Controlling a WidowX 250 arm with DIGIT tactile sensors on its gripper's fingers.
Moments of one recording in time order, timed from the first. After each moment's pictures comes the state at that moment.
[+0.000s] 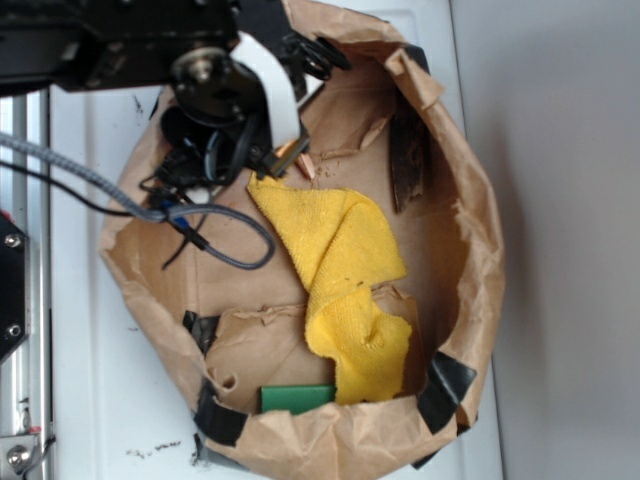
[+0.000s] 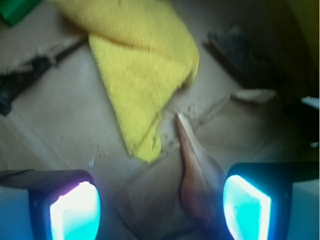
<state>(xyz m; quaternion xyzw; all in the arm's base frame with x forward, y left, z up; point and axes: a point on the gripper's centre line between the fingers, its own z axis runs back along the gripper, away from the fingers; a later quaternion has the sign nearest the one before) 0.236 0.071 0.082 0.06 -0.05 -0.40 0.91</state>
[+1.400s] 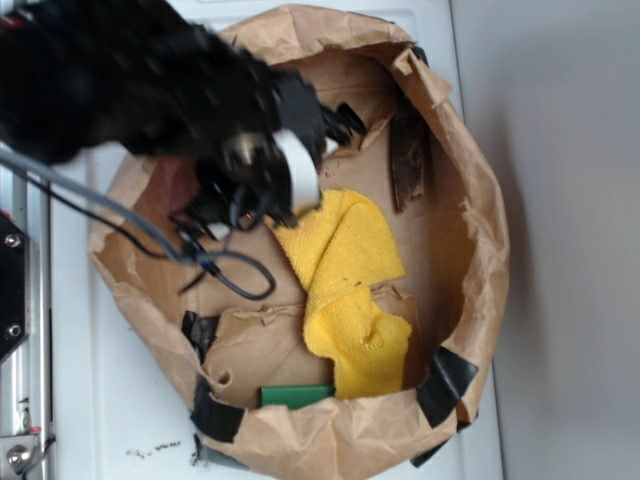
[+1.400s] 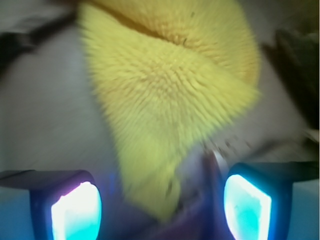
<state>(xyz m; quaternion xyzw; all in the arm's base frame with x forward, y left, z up) 0.242 0.057 0.051 0.03 -0.06 -0.47 0.88</state>
